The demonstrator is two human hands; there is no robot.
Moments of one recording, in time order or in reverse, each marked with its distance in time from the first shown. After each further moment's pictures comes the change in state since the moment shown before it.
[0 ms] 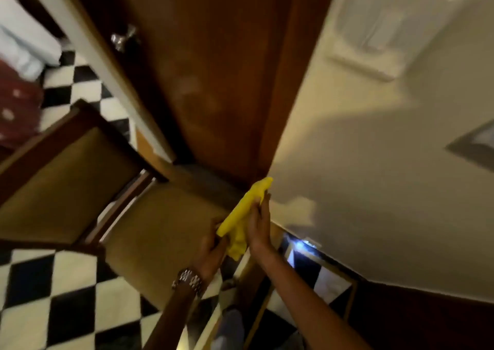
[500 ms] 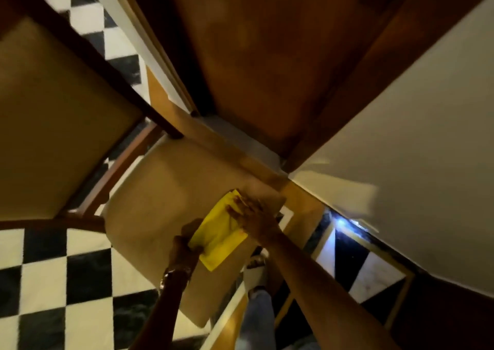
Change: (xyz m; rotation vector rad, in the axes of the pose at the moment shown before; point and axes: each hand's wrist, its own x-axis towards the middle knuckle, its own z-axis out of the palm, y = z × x) left_hand 0.094 -0.323 -0.070 0.146 0.283 -0.657; right_hand 0.112 0.260 0.120 -1.575 -0.915 -0.694
